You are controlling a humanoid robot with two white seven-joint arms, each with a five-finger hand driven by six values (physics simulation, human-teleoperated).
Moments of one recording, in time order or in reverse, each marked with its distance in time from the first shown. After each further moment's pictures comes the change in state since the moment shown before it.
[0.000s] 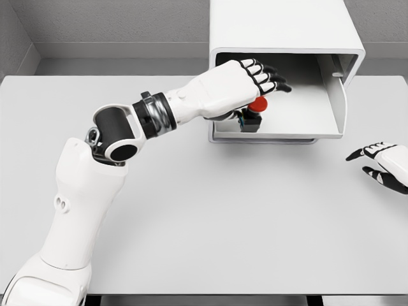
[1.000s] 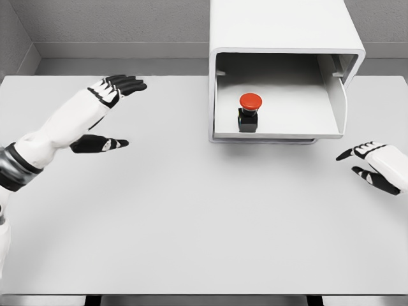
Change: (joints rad) left arm 0.466 0.326 0.461 -0.155 0.548 0.006 0.010; right arm 0.011 0.040 0.004 -0.059 -0.003 0.000 -0.003
